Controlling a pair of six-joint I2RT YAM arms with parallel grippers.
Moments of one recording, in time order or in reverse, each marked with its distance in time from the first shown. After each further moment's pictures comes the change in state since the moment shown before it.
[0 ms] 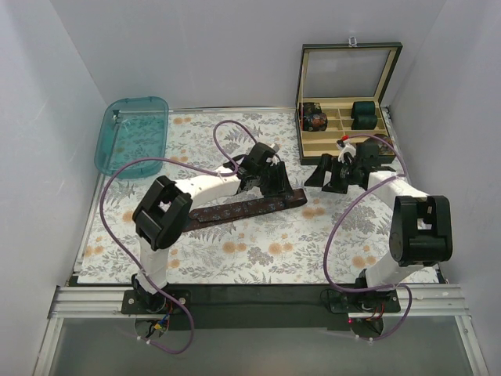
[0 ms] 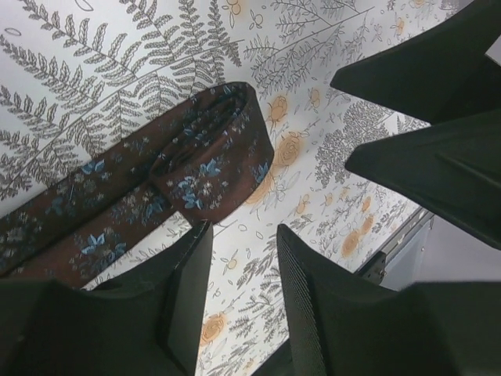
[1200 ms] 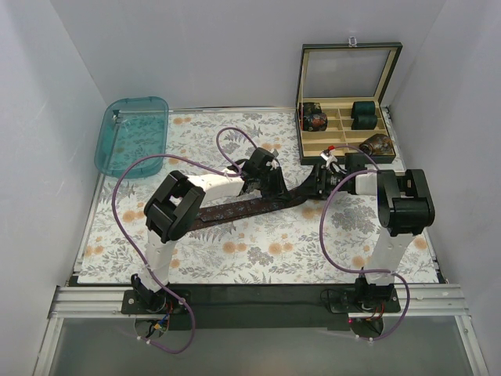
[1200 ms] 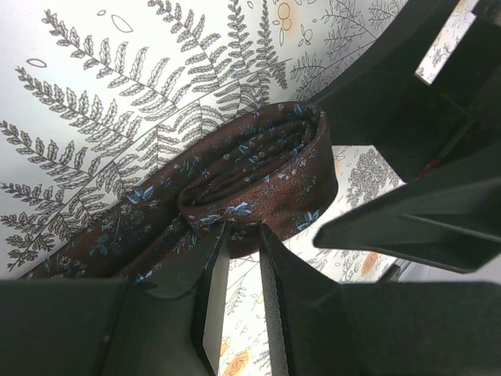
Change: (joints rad) left arm 0.020 0.134 0.000 0.113 0.040 -0.006; right arm 0.004 0.294 -0.050 0.353 -0.367 0.056
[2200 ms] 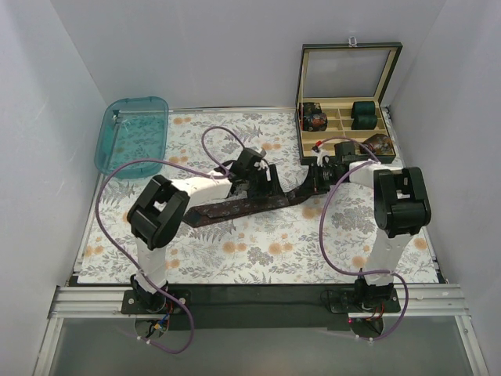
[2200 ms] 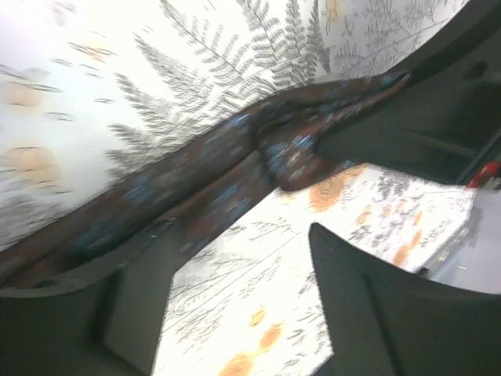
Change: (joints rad) left arm 0.028 -0.107 -0.119 -0.008 -0.057 0.050; right arm 0.077 0.020 0.159 -0.318 0.172 -0.225
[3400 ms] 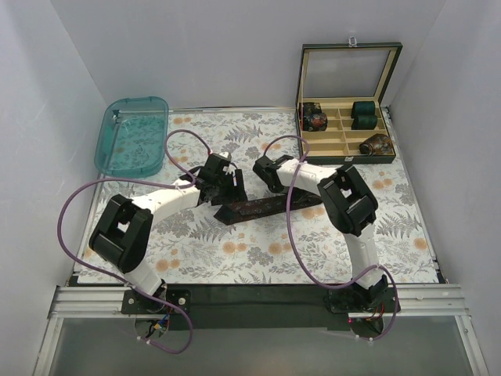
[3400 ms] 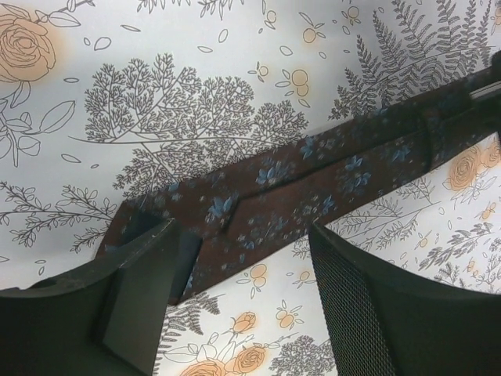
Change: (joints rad) left arm 0.143 -0.344 -0.282 -0.153 -0.201 0.178; right arm 0.562 0.202 0.434 -0.709 1.582 -0.020
